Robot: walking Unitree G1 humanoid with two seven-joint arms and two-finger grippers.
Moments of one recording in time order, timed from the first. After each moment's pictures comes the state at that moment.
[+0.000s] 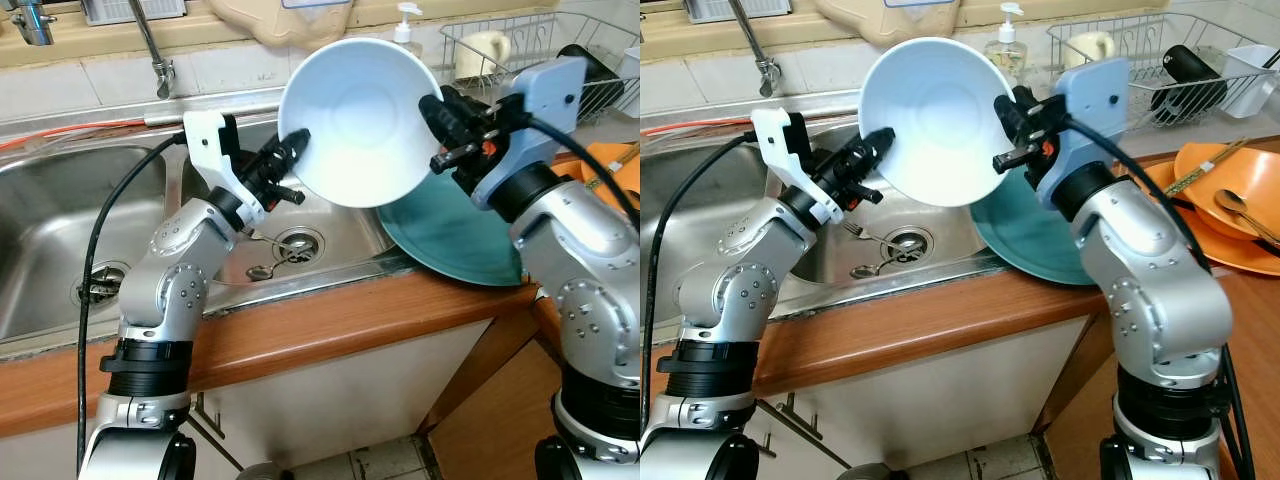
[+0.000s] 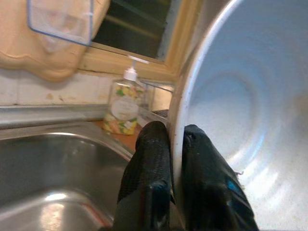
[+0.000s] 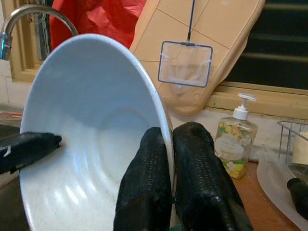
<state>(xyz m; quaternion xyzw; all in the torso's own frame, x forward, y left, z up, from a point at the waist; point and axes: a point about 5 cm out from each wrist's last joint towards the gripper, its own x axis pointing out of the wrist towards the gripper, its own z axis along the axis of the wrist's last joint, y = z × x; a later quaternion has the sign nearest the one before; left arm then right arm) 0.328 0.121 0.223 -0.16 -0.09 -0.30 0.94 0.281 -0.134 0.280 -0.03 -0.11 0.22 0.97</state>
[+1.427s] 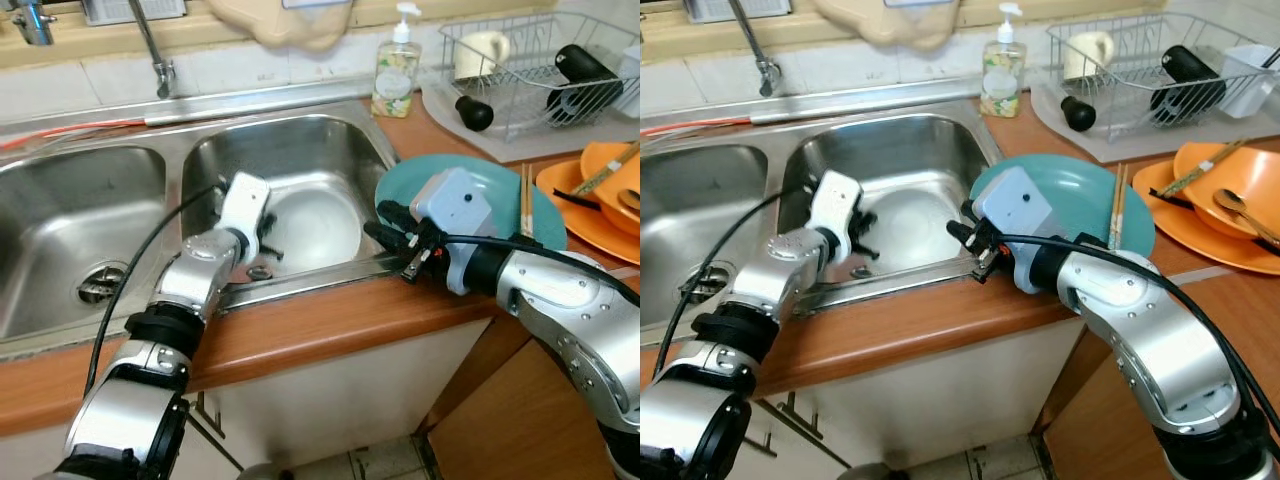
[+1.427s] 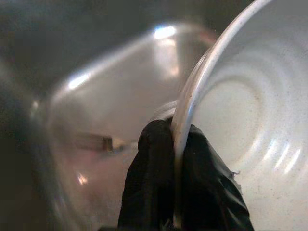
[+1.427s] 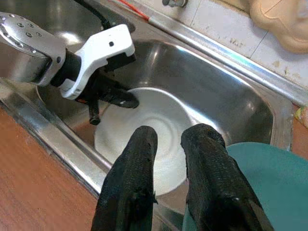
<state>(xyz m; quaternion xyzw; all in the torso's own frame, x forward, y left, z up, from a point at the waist) 0.367 0.143 0.115 0.11 0.20 -0.18 0.96 0.254 -0.121 0.223 -0.19 0.05 0.38 0.90</state>
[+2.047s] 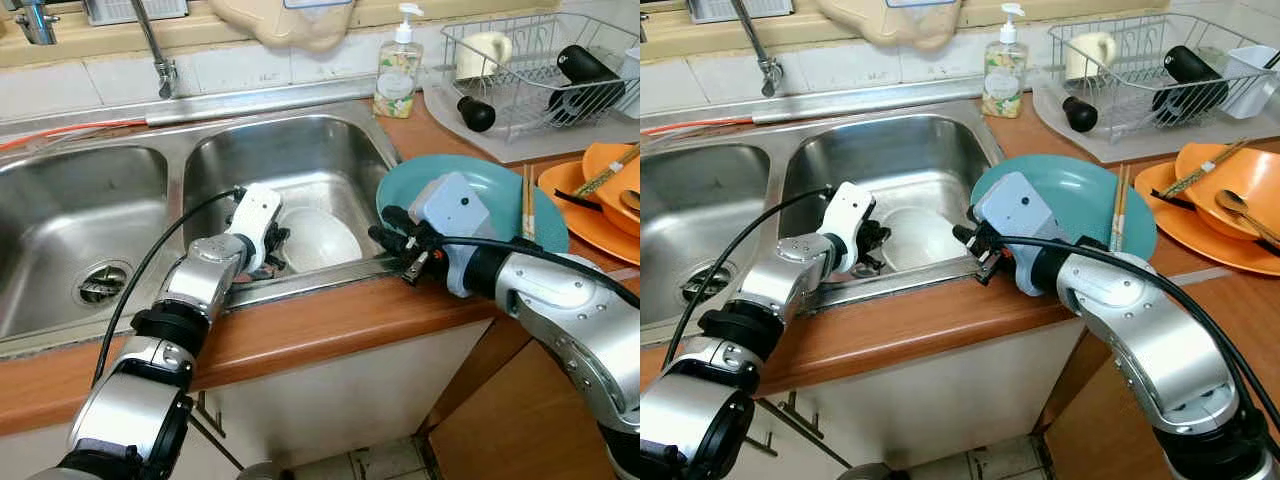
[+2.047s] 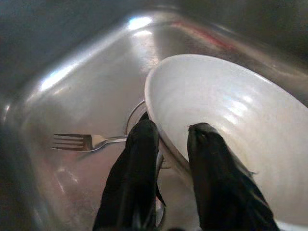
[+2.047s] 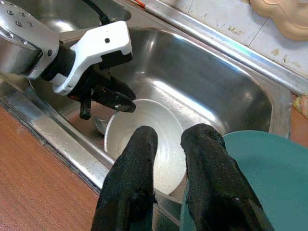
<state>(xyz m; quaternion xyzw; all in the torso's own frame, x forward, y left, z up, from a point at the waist) 0.367 0.135 0.114 0.12 0.20 -0.22 0.95 0.255 -0.123 0.218 -0.20 0.07 0.36 0.91</state>
